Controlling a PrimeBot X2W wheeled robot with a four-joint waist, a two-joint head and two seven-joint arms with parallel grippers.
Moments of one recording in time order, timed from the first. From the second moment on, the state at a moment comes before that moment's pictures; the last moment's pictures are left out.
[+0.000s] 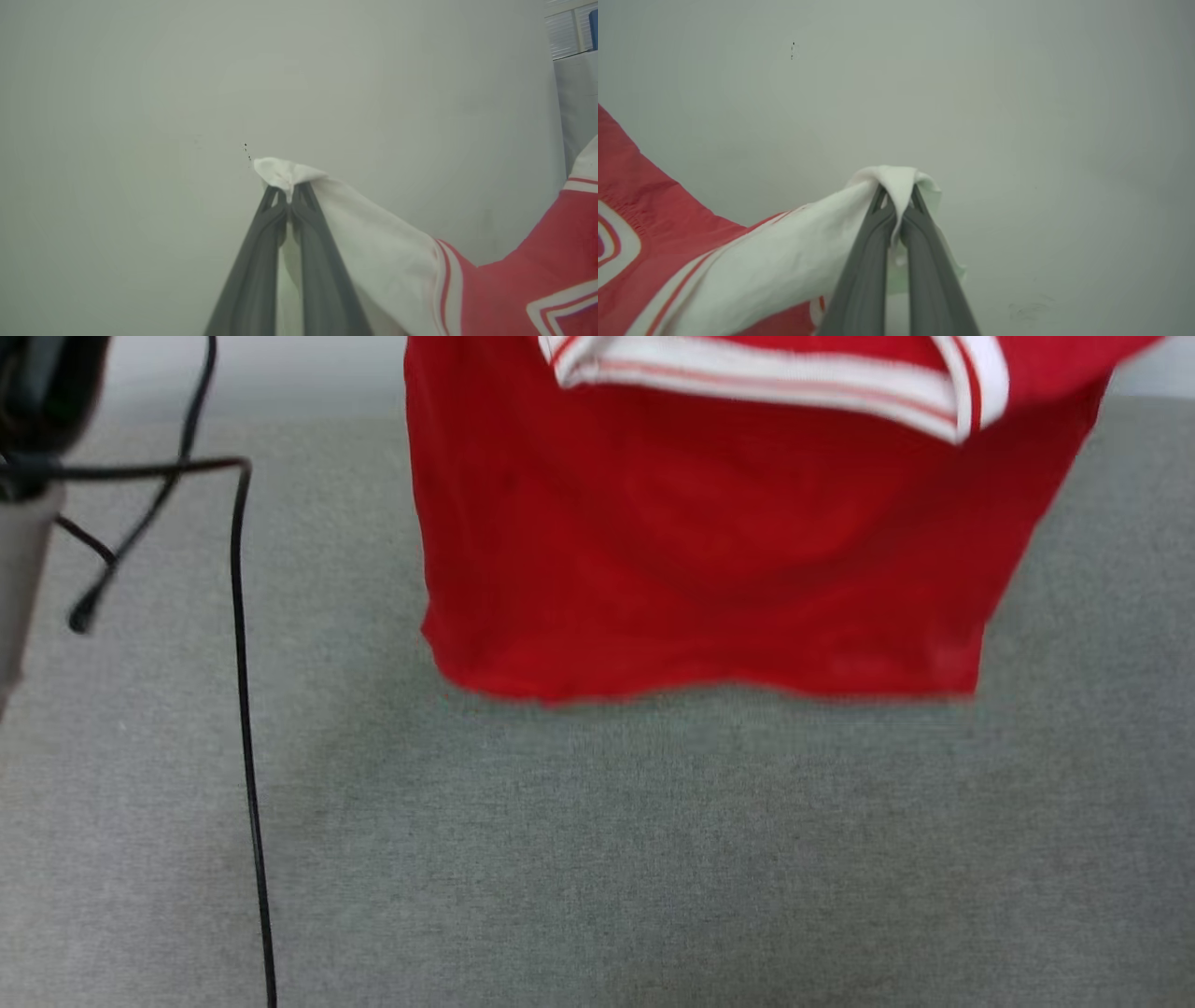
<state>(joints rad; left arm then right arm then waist) -1.23 0.57 -0.45 0.05 -0.61 0.03 0.11 -0.91 -0.57 0.06 -0.05 0.45 0.13 0.32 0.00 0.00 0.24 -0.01</state>
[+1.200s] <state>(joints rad) -0.98 0.50 -0.41 0.51 -0.69 -0.02 -0.22 -1.02 -0.46 0.42 0.61 0.51 0.13 -0.06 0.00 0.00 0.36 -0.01</state>
